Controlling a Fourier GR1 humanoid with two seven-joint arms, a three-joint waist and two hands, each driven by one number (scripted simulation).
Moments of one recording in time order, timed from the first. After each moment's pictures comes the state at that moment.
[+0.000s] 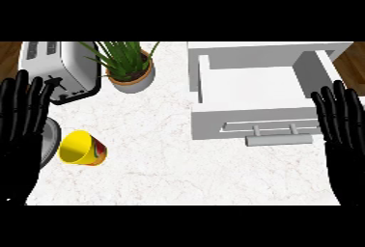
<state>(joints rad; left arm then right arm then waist) -0.03 0.10 0.02 -2.10 0.00 -0.02 0.00 0.02 -0.11 0.06 -2.10 0.01 -0.01 -0.02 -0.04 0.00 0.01</state>
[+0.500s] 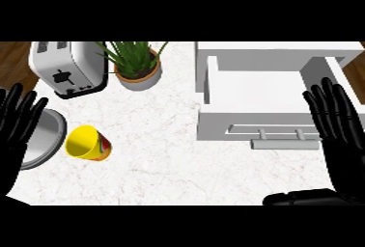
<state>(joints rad) 0.04 0.22 0.18 -1.99 0.40 -0.26 0.04 0.00 -0.14 0.05 -2.09 -0.03 0.04 0.06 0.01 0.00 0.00</state>
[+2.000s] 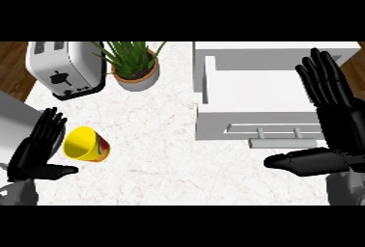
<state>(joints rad) -0.20 0.34 0.32 -0.84 0.15 -0.46 -0.50 -0.21 -0.17 -0.06 -1.89 -0.09 0.14 0.08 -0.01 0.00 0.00</state>
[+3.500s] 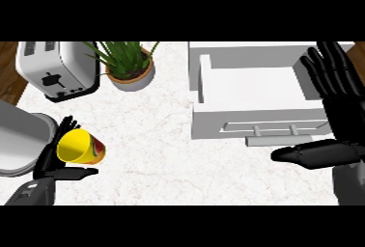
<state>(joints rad) -0.44 0.36 0.30 -0.20 -0.04 -0.33 -0.95 -0.28 -0.19 -0.10 -1.88 -0.13 0.17 0.12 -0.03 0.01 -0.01</state>
